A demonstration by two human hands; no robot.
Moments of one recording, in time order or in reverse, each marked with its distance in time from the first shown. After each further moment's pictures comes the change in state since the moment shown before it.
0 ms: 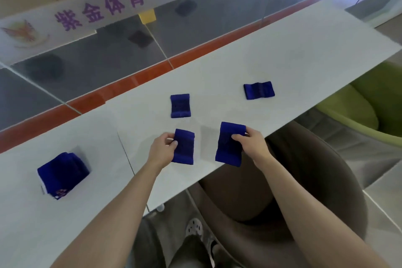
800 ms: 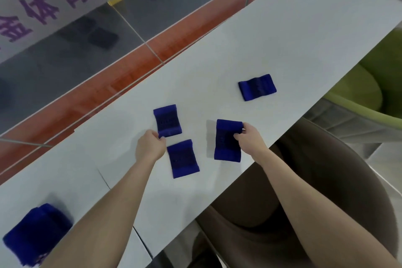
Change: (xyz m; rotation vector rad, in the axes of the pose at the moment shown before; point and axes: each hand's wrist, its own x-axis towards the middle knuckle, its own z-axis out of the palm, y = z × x) left_hand 0.155 0.027 0.015 0.533 0.051 -0.106; right_hand 0.118 0.010 0.007 -0.148 0.035 0.203
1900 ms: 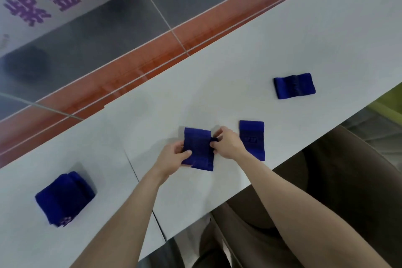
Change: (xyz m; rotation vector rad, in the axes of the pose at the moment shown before) left_hand -0.054 -0.064 0.006 -0.695 -0.421 0.051; right_hand 0.004 -0.020 0.130 -0.395 -0.242 -0.157
